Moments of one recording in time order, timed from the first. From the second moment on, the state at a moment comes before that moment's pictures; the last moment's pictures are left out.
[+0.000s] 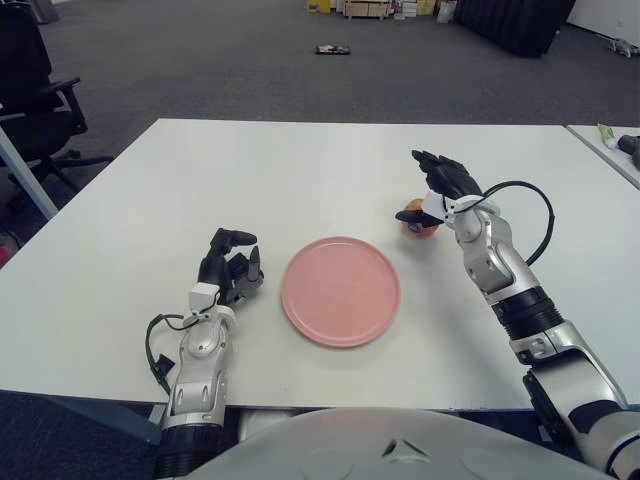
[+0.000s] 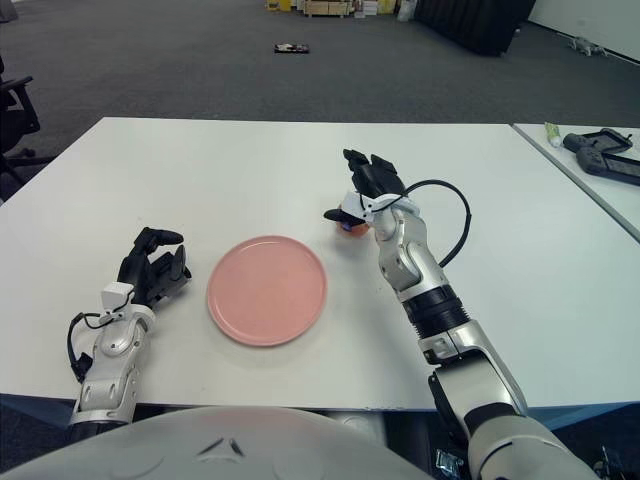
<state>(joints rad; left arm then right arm) 0.23 0.00 0.09 -0.04 0.01 -0.06 0.06 -0.44 -0.34 0.33 0.21 -0.66 0.32 0.12</state>
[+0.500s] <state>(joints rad) 0.23 0.00 0.09 -0.05 0.00 -0.05 0.06 -0.48 -0.32 0.36 0.45 -0.65 0.30 0.16</state>
